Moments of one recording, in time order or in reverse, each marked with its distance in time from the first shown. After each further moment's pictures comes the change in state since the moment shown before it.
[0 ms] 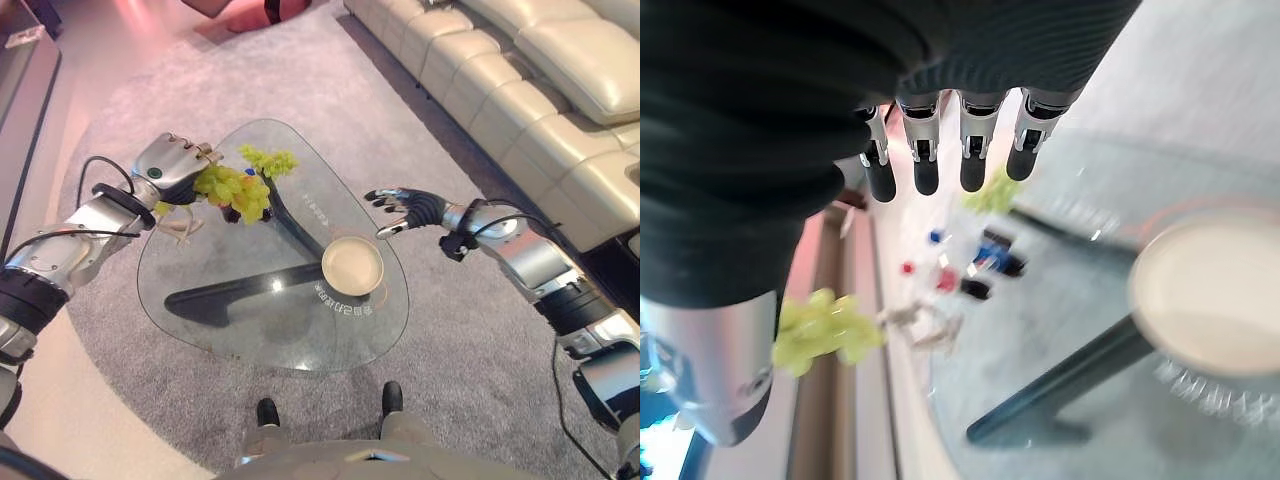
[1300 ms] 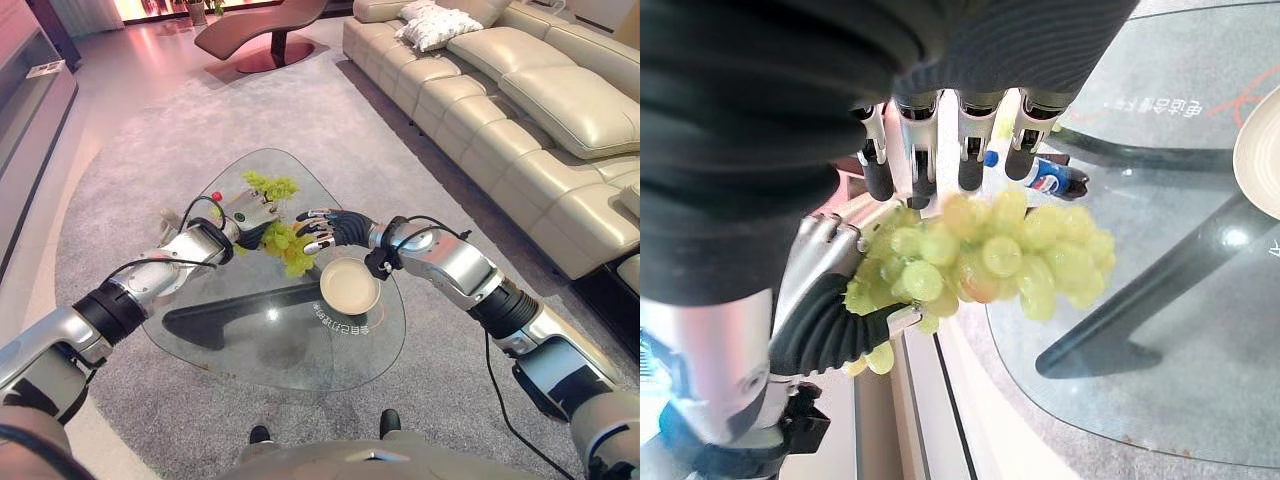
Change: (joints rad) left arm 0.035 -0.228 -0.141 -0.060 0.130 0.126 -0.283; right arm -0.060 0.201 0.108 -0.138 0.133 0.254 -0.237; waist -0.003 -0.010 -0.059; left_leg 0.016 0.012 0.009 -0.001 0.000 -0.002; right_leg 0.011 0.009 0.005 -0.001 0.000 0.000
